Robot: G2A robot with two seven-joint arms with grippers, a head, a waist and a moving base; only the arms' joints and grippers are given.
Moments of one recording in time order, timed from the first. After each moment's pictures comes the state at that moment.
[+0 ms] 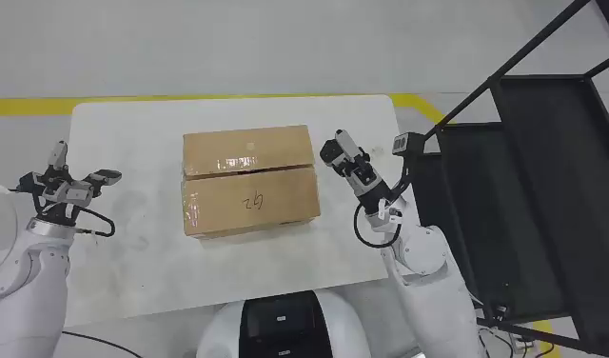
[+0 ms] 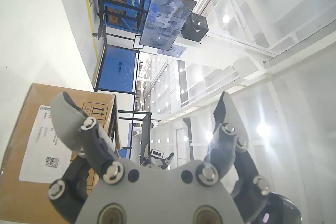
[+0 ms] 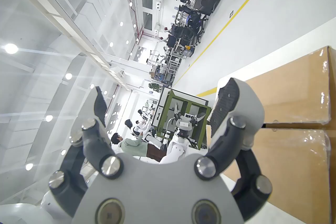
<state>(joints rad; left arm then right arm) 1.36 -1.02 -1.68 -1.21 -0.84 -0.26 -0.77 -1.60 -1.47 1.43 -1.95 0.00 -0.27 0.38</state>
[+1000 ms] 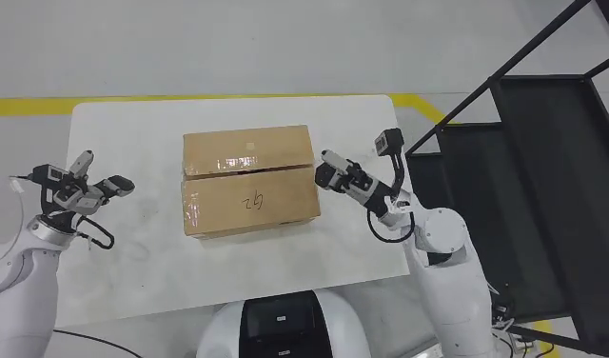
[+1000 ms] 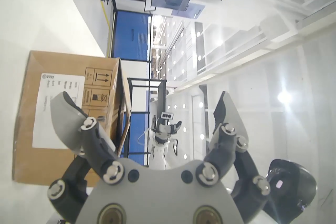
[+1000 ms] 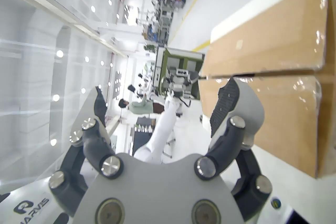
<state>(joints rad) 1.34 -0.99 -1.71 -1.21 -0.69 -0.26 -1.07 -1.52 -1.41 1.55 -1.88 0.08 -0.04 0.92</state>
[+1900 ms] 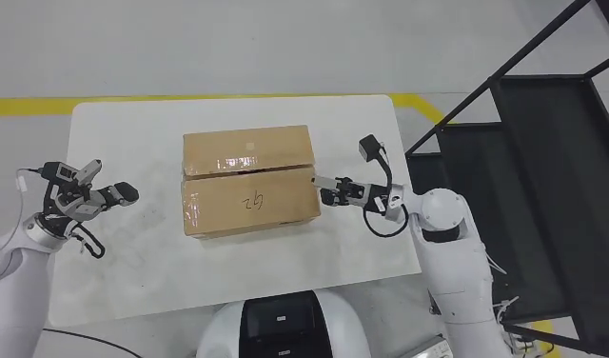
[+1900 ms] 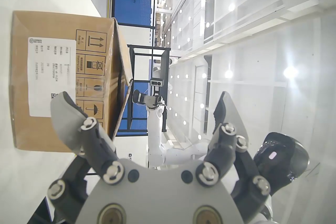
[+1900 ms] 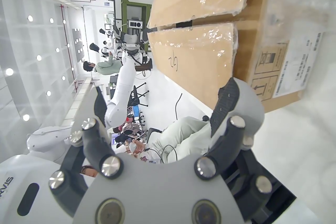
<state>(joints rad) 1.28 -0.98 -1.70 -1.15 -0.69 -0.22 -1.27 -1.38 -1.37 1.55 -1.67 -0.05 -0.09 1.16</state>
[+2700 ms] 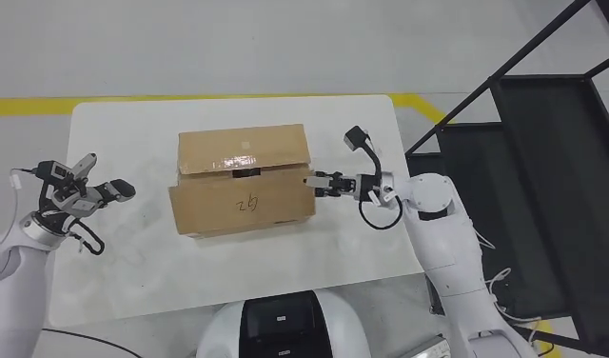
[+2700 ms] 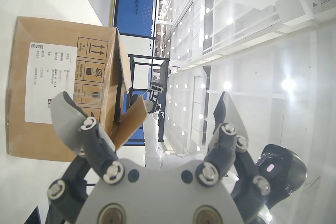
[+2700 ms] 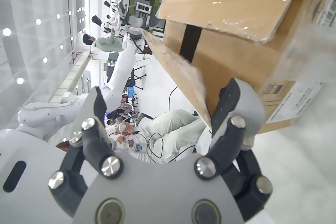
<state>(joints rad) 1.31 -0.98 -1.71 -1.19 -0.70 -0.18 -1.18 -1.24 -1.33 1.46 -1.50 0.07 -0.30 1.26</state>
